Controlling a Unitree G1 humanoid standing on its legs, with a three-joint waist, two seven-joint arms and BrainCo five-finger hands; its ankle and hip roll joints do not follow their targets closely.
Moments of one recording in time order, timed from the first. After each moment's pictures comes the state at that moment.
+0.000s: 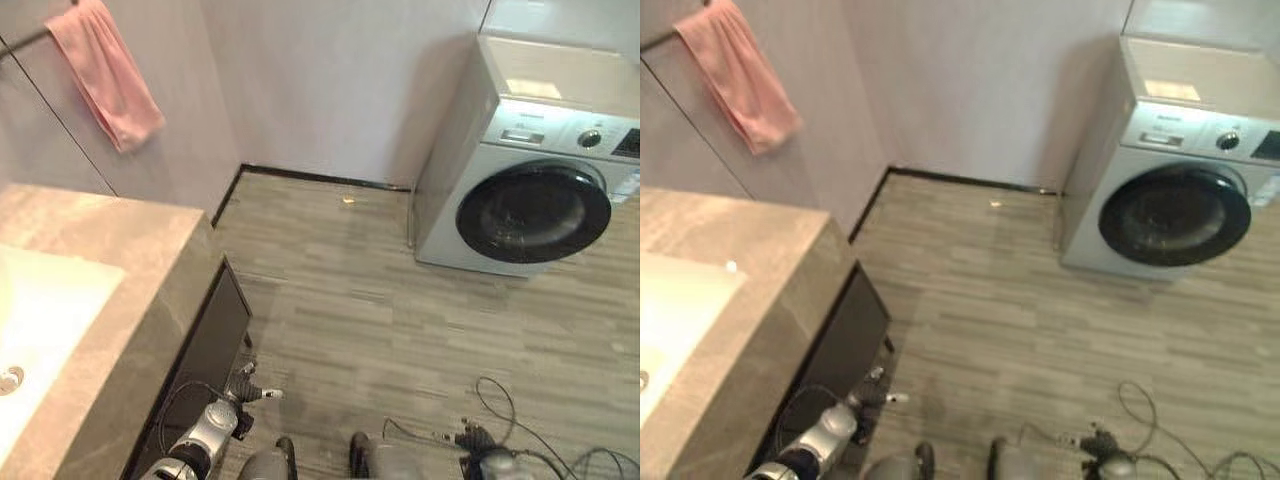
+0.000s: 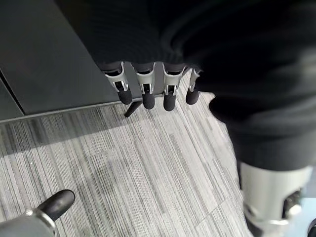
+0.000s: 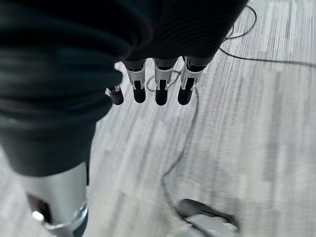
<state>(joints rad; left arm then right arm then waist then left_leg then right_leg) -0.21 0.27 -0.41 1.00 0.00 -0.04 0.11 -0.13 -0.33 0.18 1.22 0.21 -0.07 -0.09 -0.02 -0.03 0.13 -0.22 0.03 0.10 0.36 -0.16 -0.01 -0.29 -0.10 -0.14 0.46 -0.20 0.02</state>
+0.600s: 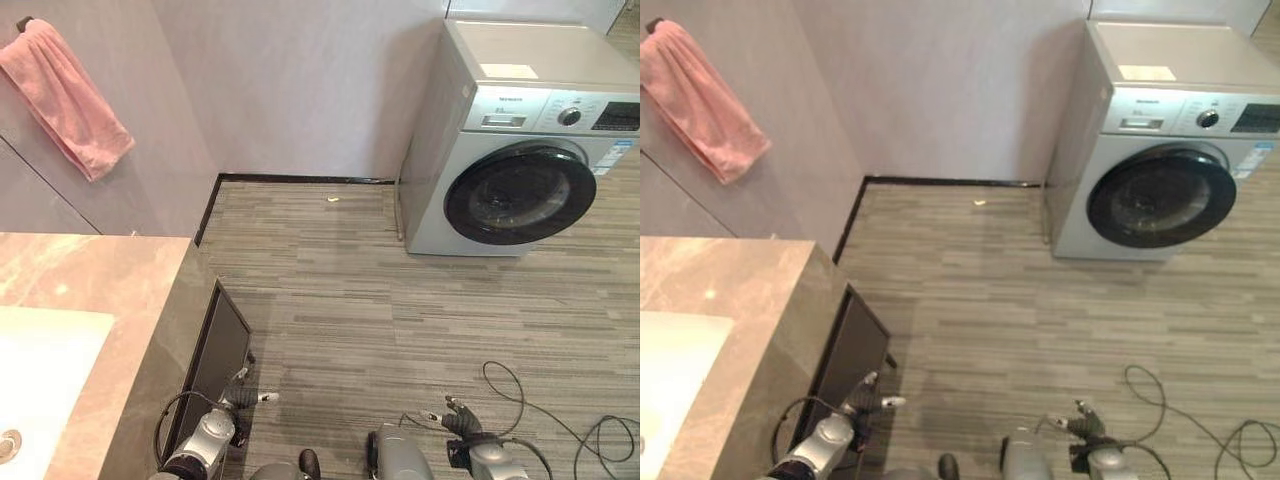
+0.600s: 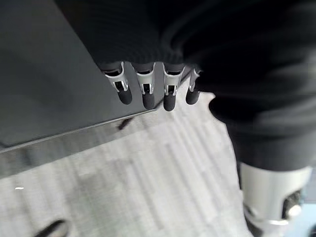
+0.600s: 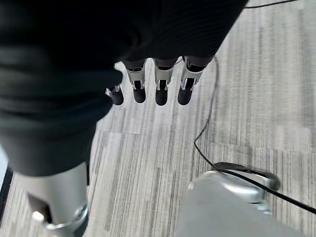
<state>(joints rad) -0.15 0.28 -0.36 0.89 -0.07 -0.05 0.14 -0.02 -0.32 0.22 0.99 0.26 -0.10 -0.08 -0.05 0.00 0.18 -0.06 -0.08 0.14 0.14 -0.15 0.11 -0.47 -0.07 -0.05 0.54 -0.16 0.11</state>
